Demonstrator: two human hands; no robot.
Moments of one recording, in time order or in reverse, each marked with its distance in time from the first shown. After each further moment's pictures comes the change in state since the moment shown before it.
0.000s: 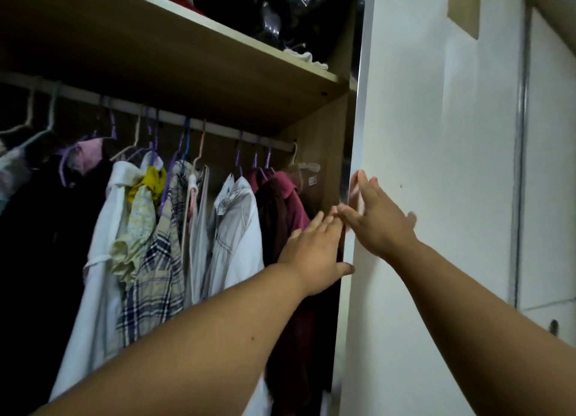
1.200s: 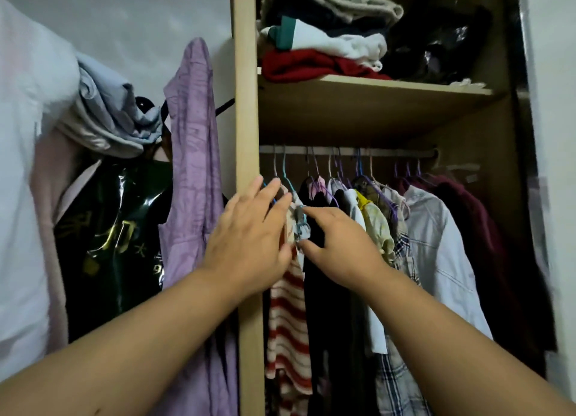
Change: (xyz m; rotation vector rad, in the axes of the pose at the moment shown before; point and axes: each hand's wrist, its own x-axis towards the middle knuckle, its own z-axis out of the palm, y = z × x) left_hand -0.339 -0.182 -0.345 0.718 0.257 -0.121; right_hand -0.178 -0.416 0.024 0.421 -0.069 -0.437
